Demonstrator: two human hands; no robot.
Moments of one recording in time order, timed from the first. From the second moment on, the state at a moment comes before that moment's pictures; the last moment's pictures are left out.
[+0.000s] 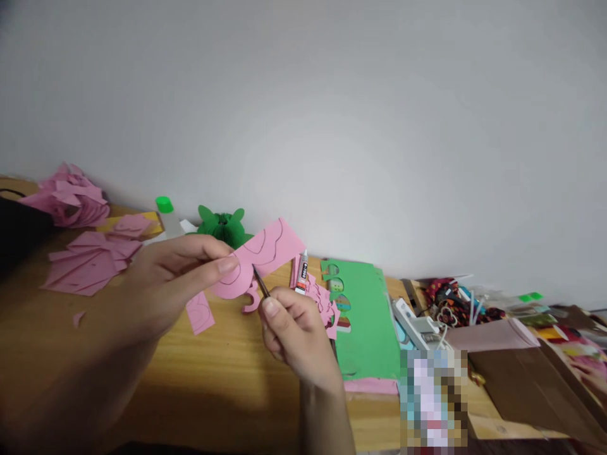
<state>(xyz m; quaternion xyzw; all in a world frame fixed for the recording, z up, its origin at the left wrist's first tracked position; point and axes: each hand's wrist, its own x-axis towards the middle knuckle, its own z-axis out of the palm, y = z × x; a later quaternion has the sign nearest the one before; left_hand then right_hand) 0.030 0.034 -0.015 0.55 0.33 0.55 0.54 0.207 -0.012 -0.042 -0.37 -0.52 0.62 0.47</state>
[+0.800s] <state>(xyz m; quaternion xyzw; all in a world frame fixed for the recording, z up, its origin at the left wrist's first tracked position) 0.040 0.037 -0.025 0.54 0.35 0.50 0.58 0.206 0.007 -0.013 -0.48 -0.58 0.38 0.55</state>
